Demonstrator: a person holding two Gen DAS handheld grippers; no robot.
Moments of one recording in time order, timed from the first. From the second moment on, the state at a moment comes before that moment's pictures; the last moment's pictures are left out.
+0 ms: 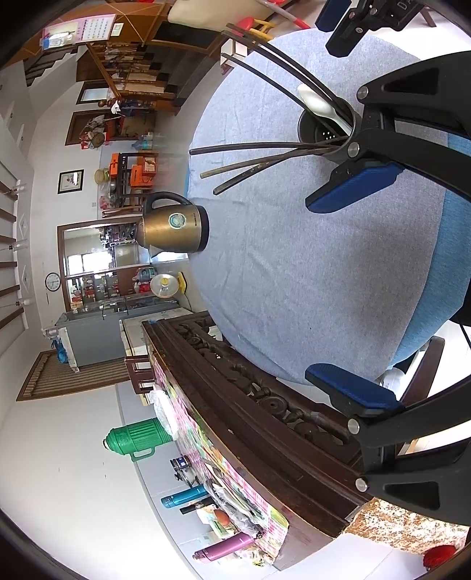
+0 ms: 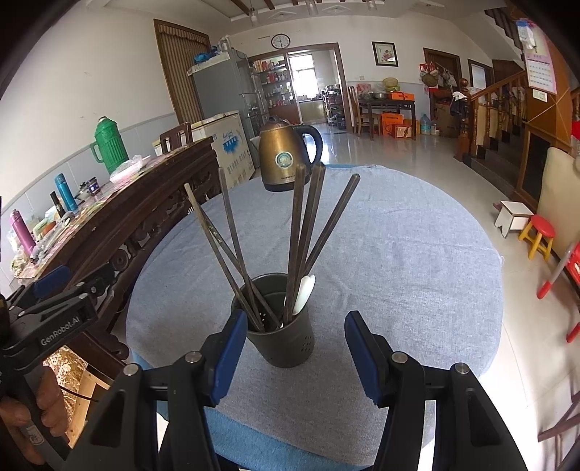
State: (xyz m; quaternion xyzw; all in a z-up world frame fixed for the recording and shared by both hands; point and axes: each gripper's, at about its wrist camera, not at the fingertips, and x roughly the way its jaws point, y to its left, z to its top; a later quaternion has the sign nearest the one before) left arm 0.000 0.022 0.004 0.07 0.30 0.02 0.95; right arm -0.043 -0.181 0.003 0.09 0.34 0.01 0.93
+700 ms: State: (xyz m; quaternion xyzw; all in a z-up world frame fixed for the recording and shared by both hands) left arm 0.000 0.015 -0.006 0.08 0.31 0.01 0.95; right arm -0.037 -0.183 -0.009 0.10 0.37 0.00 0.92
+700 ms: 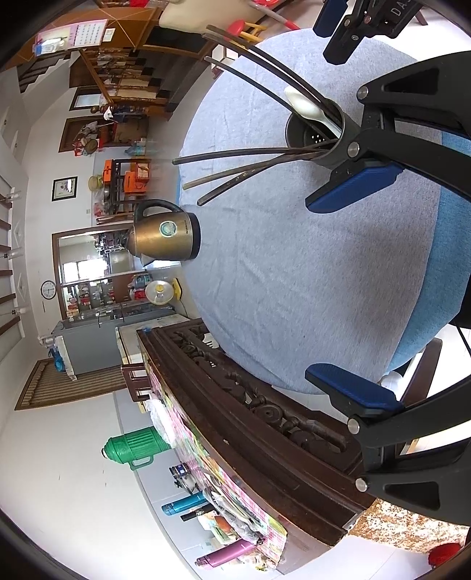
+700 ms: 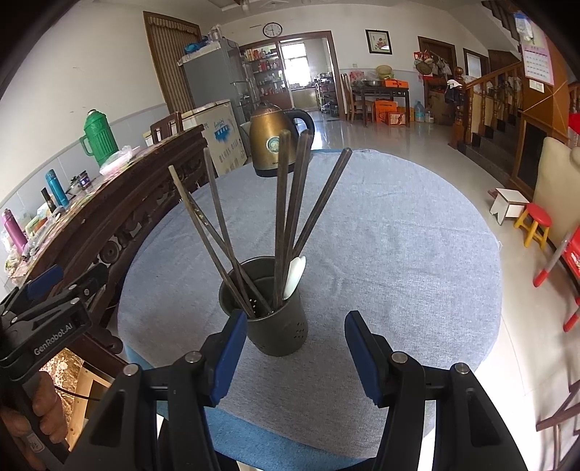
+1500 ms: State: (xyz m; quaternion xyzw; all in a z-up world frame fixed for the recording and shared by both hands) left arm 0.009 0.012 -0.019 0.09 0.33 -0.01 0.94; right arm -0.024 -0.181 -0.022 0.10 0.38 -0.01 0.92
